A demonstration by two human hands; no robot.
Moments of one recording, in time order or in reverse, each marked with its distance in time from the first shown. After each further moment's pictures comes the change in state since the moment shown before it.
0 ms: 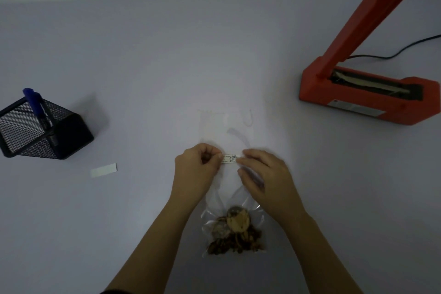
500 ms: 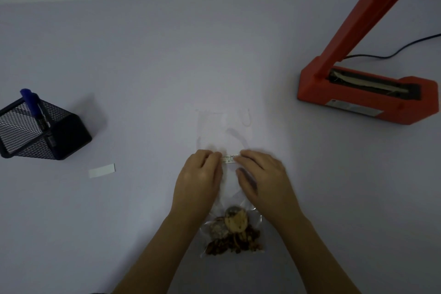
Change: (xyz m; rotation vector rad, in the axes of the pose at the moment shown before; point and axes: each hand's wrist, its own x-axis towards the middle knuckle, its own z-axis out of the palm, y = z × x) left_hand -0.015 -0.026 0.017 0.487 0.222 0.599; right_hand -0.004 -0.003 0.005 -0.198 0.018 -0.047
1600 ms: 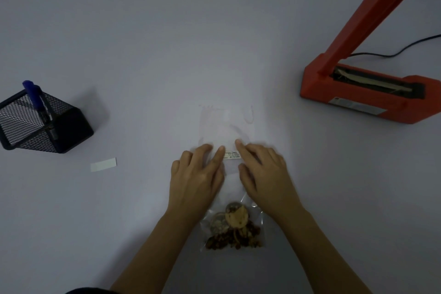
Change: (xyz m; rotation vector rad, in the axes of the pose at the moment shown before) left_hand -0.011 -0.013 0.000 0.205 -0.116 0.028; right_hand 0.004 -0.002 -0.002 -0.095 -0.079 -0.034
